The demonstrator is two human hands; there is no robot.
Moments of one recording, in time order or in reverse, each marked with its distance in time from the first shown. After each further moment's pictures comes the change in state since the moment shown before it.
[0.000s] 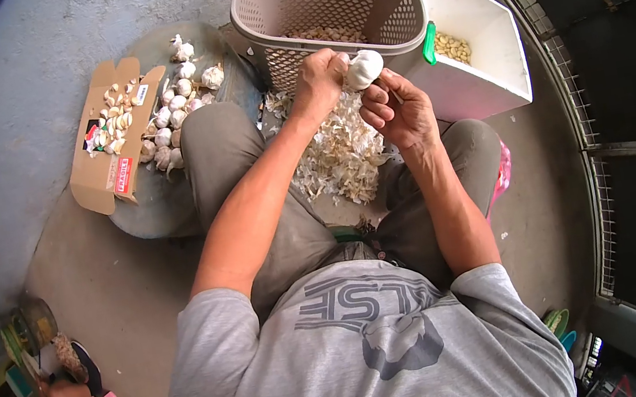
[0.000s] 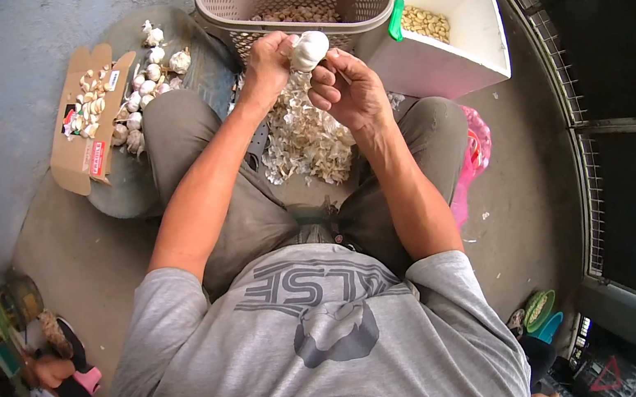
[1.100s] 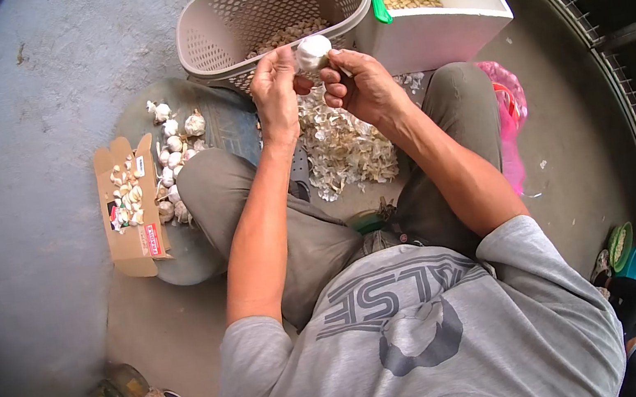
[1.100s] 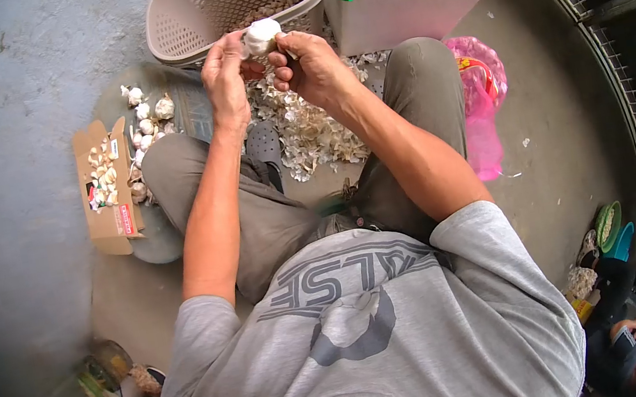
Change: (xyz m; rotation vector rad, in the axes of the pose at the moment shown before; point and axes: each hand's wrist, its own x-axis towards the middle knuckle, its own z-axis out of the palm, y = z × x) left_hand -0.009 0.031 0.015 -0.450 0.035 -0.105; right_hand 0.006 0.003 -0.004 -0.082 0.271 -0.166
